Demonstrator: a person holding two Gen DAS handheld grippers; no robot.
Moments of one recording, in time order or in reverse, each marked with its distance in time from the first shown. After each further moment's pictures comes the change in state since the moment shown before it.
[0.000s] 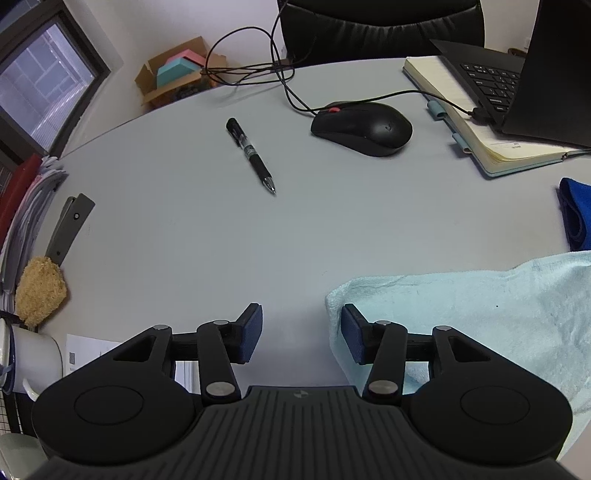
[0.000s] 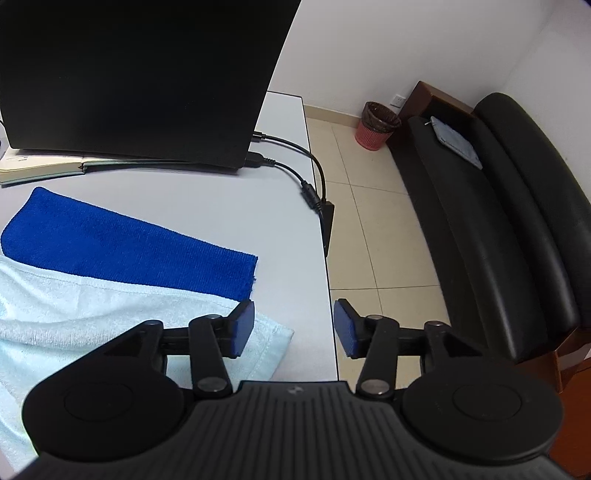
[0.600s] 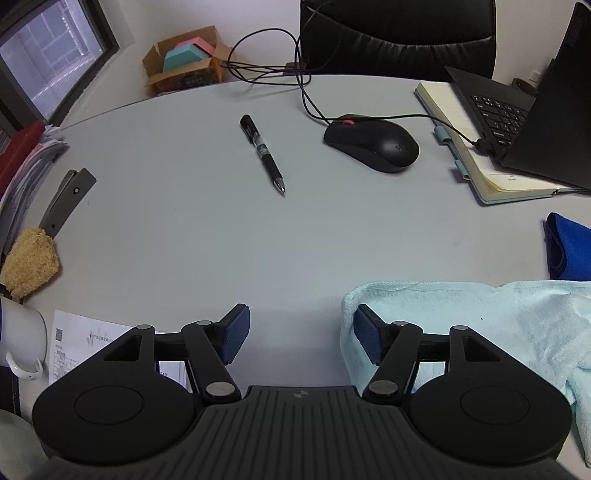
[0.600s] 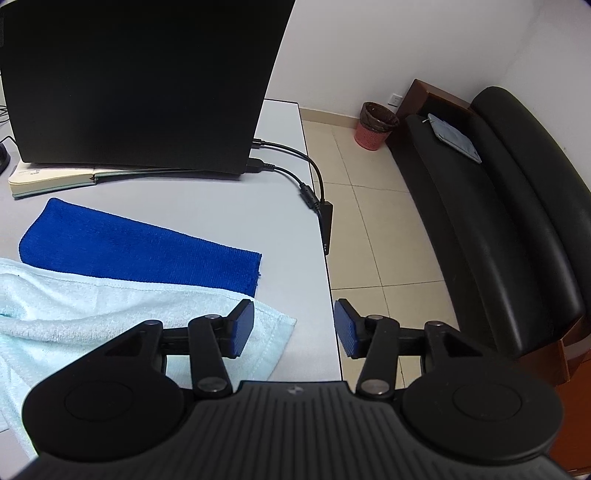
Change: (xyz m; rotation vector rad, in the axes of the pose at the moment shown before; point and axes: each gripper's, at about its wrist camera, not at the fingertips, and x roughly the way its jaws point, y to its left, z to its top) left arm -0.013 0.019 -0.003 -0.093 -0.002 -0.081; right arm -0.024 -0.006 -0.010 0.055 -0.010 0.020
